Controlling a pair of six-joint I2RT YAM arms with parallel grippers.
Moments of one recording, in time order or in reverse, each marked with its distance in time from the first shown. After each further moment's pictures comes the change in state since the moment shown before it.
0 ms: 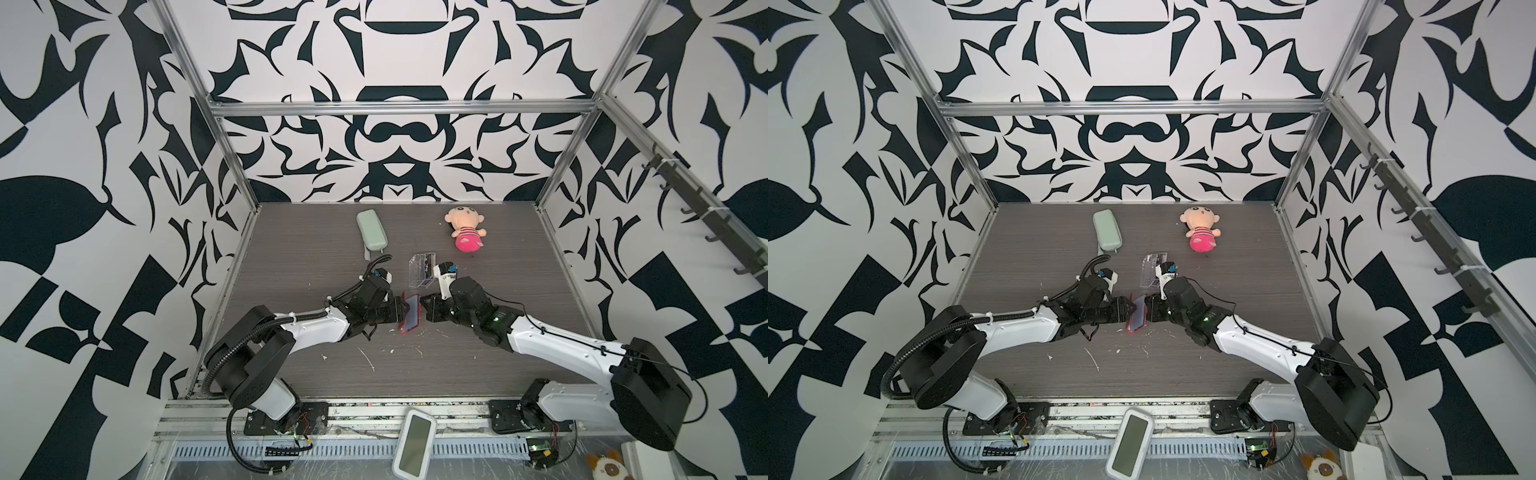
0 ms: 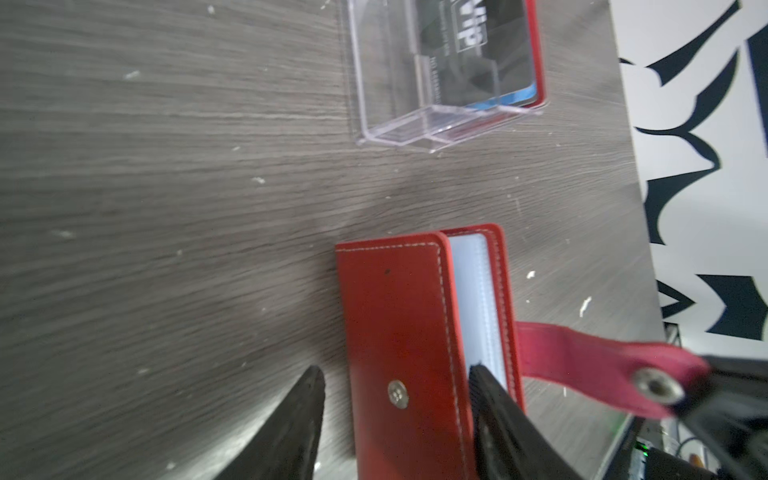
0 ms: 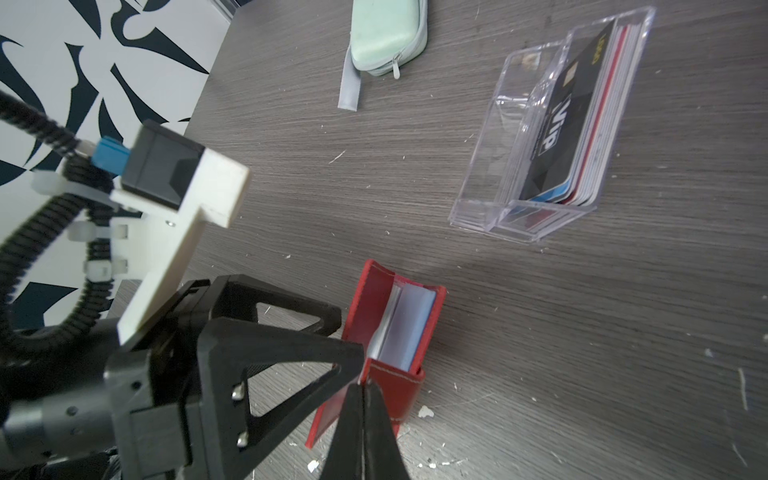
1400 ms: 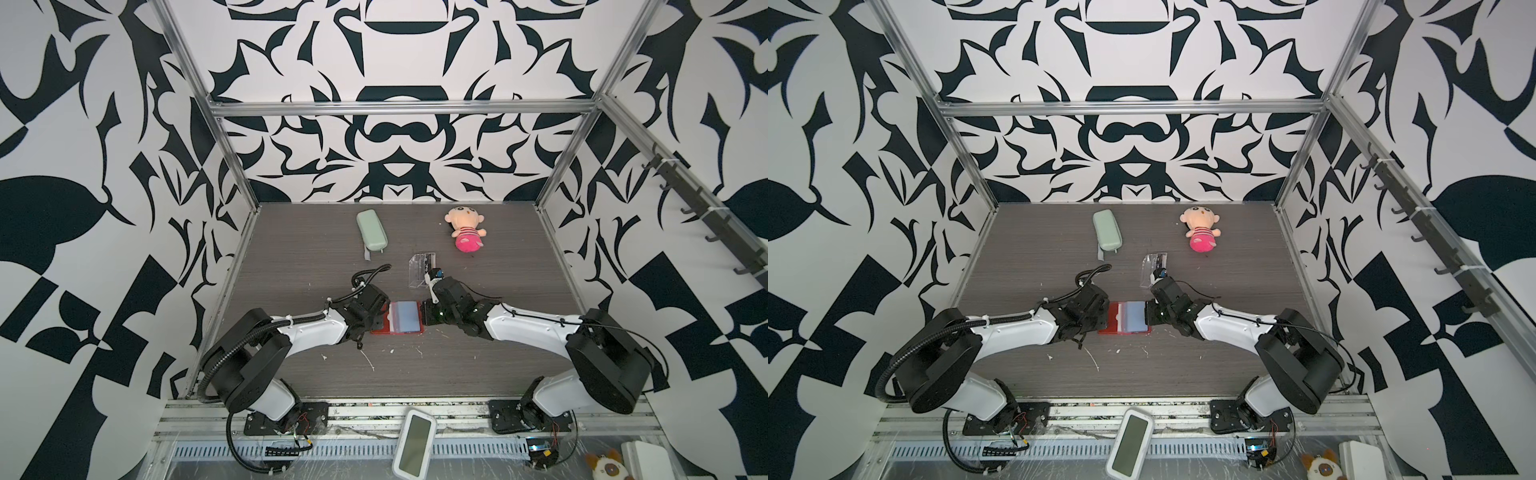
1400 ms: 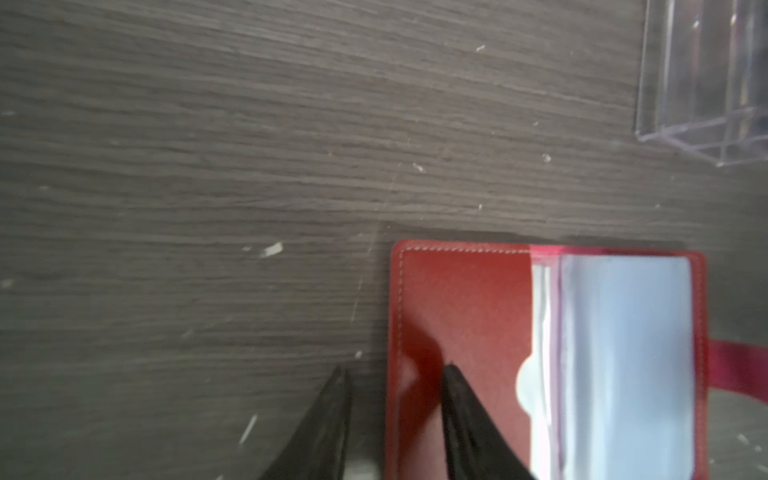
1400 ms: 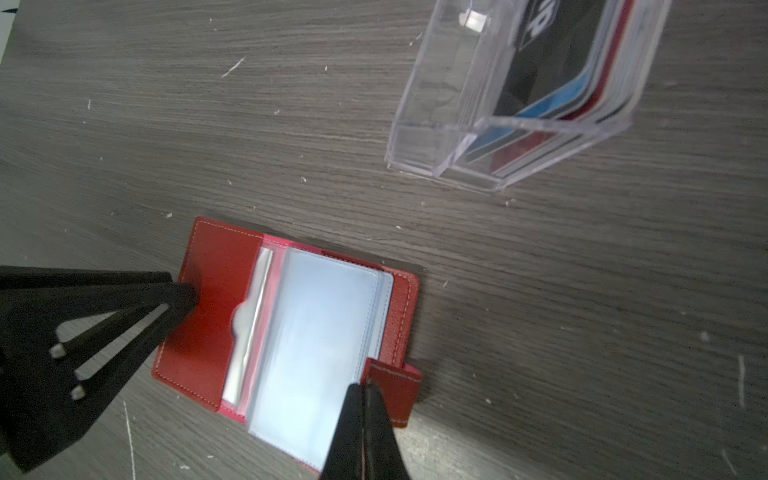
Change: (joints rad) left arm -0.002 -0.043 -0.017 -0.315 -0.346 -0.064; right arm 0.000 0.226 0.067 -0.074 0.043 -0.067
